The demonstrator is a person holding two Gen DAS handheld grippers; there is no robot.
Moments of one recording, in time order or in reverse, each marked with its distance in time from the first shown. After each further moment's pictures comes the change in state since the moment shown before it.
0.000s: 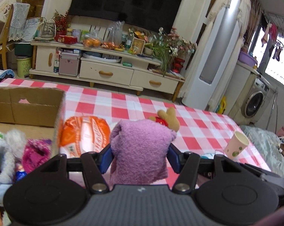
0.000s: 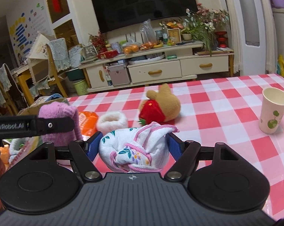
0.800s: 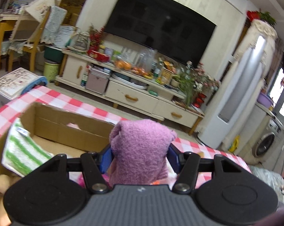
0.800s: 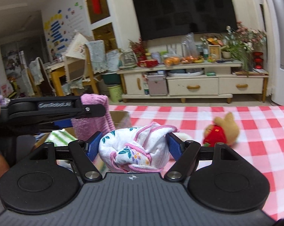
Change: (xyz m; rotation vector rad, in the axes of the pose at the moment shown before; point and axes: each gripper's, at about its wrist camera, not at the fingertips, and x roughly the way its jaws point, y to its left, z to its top) left arm -0.044 0.080 0.031 -0.175 -0.163 0.087; right arm 0.000 0.109 0.026 -0.136 -0.045 0.192
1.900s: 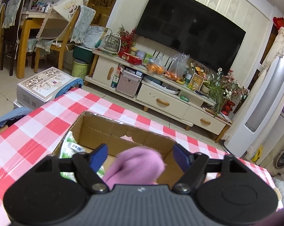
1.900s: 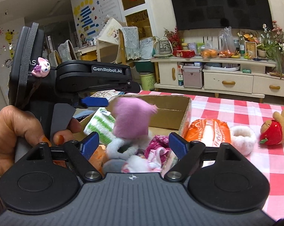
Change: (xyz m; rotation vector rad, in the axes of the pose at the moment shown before) left arm 0.002 0.070 0.021 -0.054 -0.011 0.160; right arm 0.023 0.066 -0.013 -0.078 0.067 0.168
